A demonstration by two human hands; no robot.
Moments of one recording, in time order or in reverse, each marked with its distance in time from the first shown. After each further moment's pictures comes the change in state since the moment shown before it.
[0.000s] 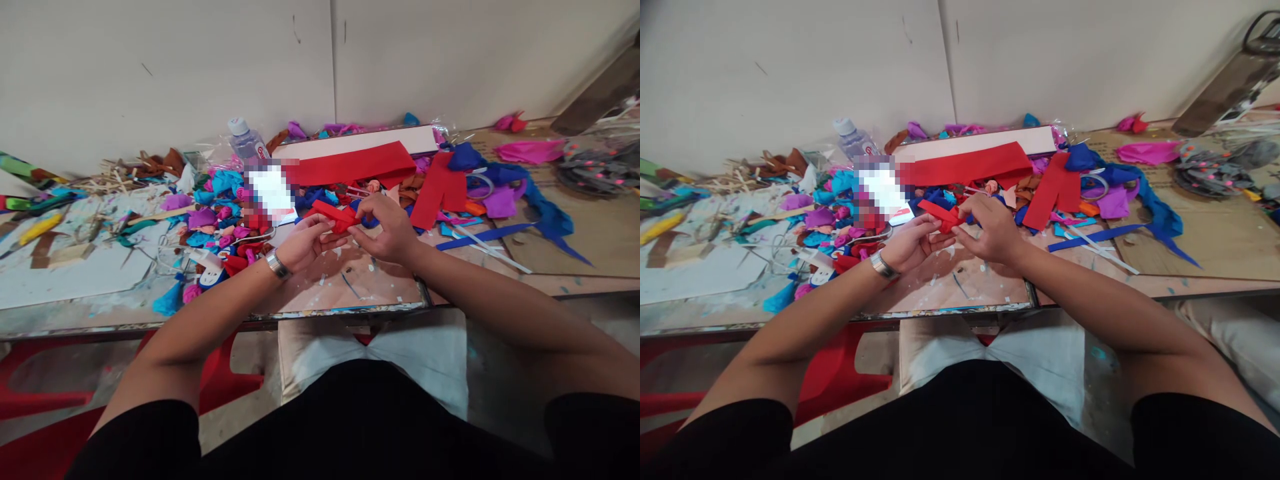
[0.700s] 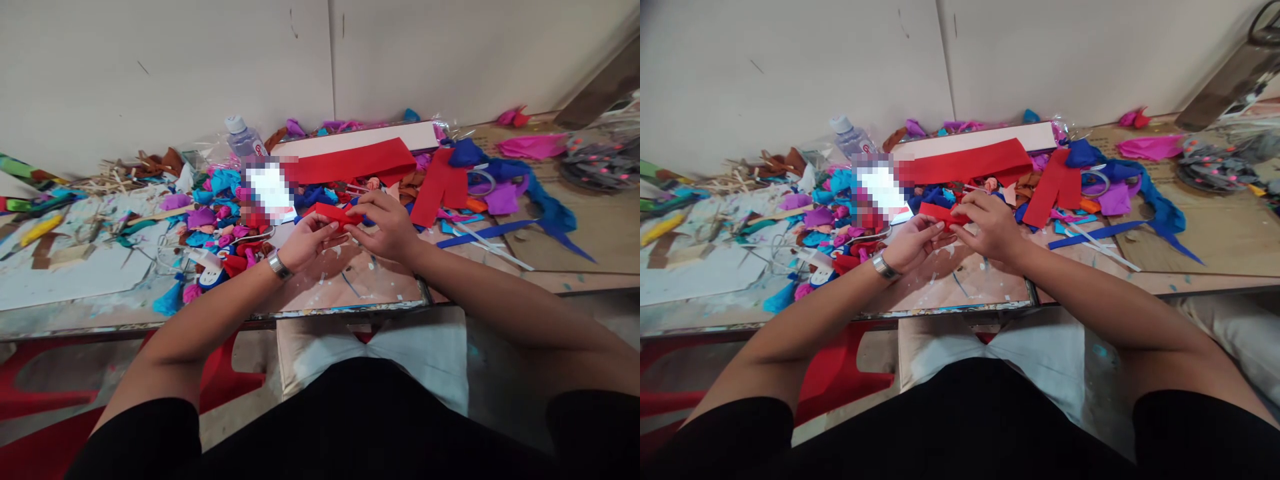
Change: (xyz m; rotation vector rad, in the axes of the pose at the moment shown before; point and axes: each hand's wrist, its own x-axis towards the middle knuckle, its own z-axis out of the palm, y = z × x) left_hand 0.002 -0.012 0.000 0.034 -0.029 0.137; right_hand -0.003 0.006 0.005 -0.076 0.011 -0.034
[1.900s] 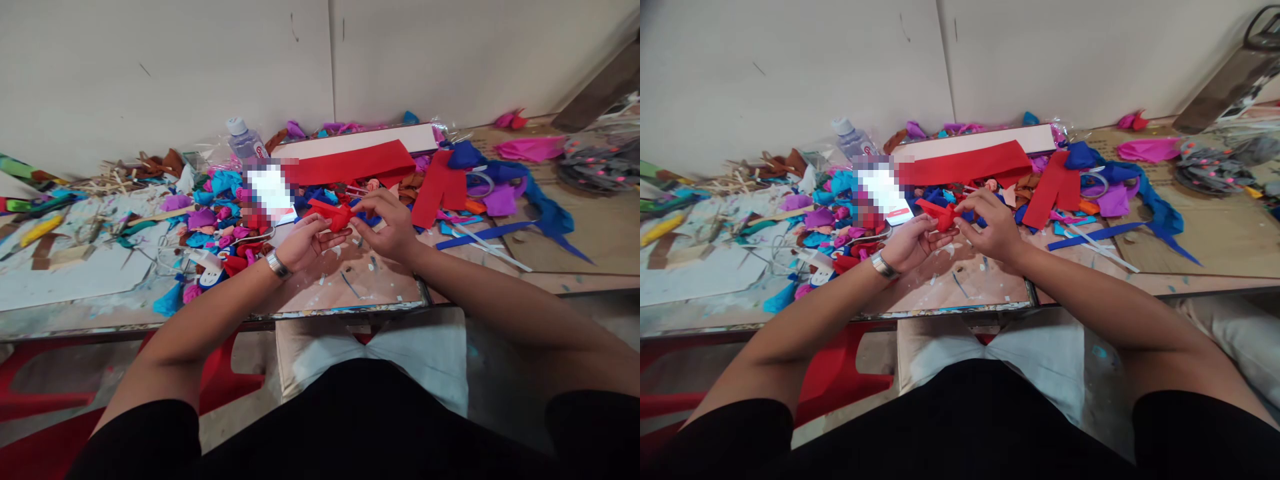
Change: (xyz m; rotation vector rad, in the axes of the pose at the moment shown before) left_hand -0.002 0.016 0.007 -0.048 0.068 -0.137; right_hand 0.000 -0.002 0.001 0.111 0.117 0.078
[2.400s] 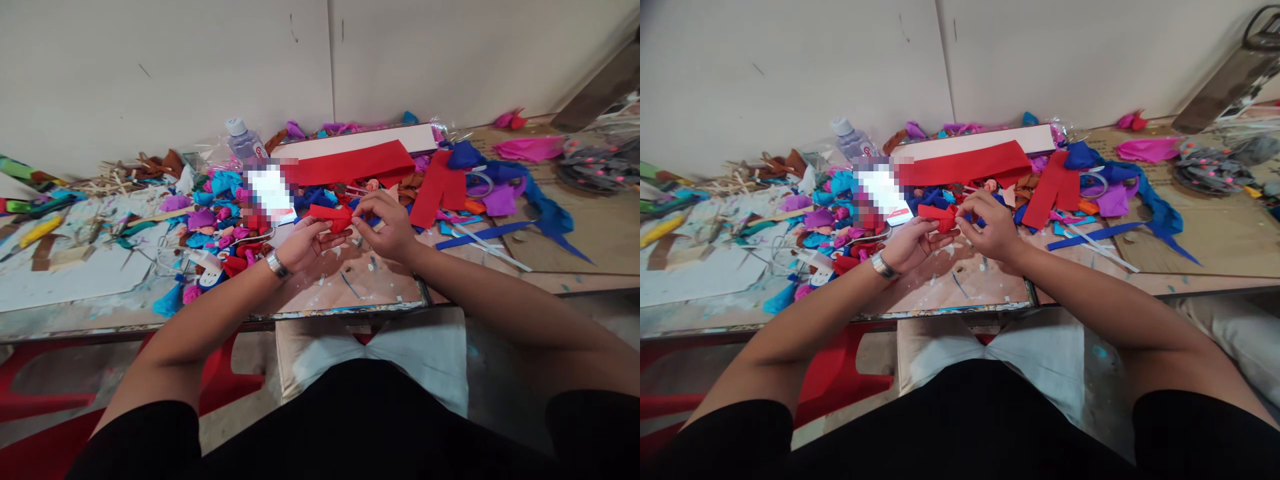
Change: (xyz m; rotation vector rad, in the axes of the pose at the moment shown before) left_hand 0.002 -0.004 -0.005 0.062 -0.050 0.031; right_hand 0.002 -0.003 0.000 0.067 -0.056 0.083
